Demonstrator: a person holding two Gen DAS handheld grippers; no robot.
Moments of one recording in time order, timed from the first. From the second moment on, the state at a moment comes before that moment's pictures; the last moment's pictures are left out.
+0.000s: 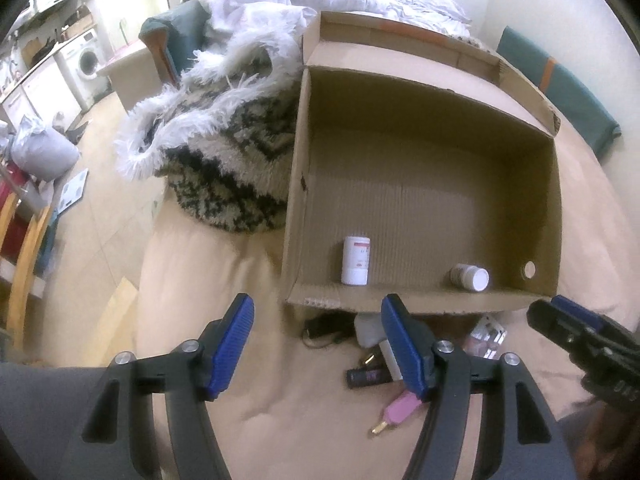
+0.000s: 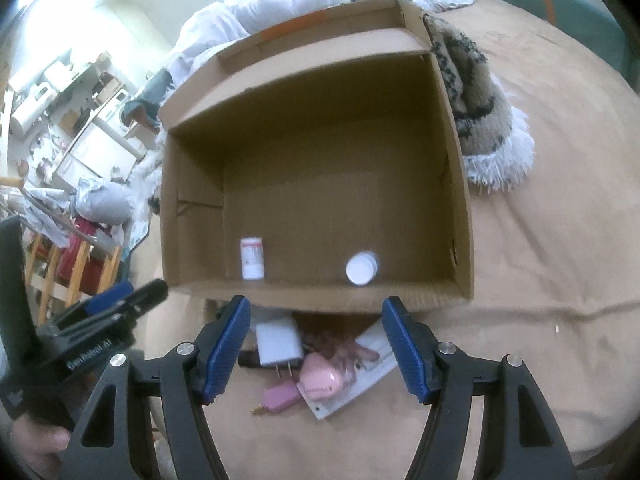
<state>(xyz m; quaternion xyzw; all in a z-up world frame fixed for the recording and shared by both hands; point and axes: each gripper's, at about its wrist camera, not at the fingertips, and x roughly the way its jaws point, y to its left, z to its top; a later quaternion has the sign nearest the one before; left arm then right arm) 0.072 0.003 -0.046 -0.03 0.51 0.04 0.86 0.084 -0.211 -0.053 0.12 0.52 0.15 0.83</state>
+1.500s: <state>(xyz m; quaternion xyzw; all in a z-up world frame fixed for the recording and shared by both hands) 0.052 0.043 -0.077 -0.13 0.55 0.05 0.82 0.089 -0.199 -0.160 0.24 0.65 0.18 0.70</state>
